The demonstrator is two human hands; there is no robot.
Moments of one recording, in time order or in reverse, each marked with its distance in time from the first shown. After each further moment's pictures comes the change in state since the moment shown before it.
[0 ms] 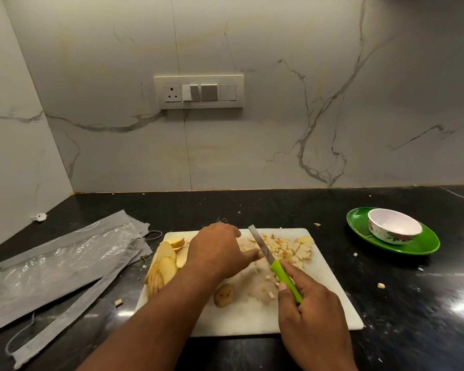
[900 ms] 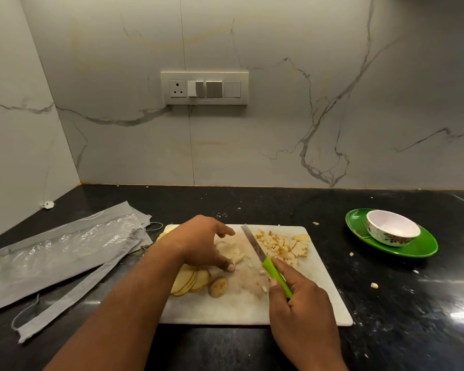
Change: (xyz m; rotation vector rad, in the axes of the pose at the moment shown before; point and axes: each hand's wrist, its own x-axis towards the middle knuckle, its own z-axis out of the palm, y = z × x) left_hand 0.001 -0.041 -0.026 -0.158 -0.283 0.169; right_hand -0.001 -0.001 -0.007 -0.024 -0.073 -0.044
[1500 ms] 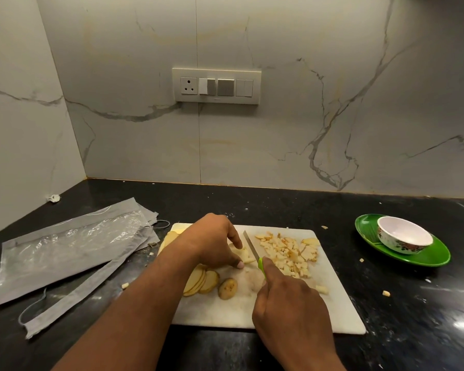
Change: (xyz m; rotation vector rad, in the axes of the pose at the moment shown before) left_hand 0.004 0.005 0.004 -0.101 0.035 -0.054; right_hand 0.011 -0.024 0.022 -0.383 -0.105 -0.126
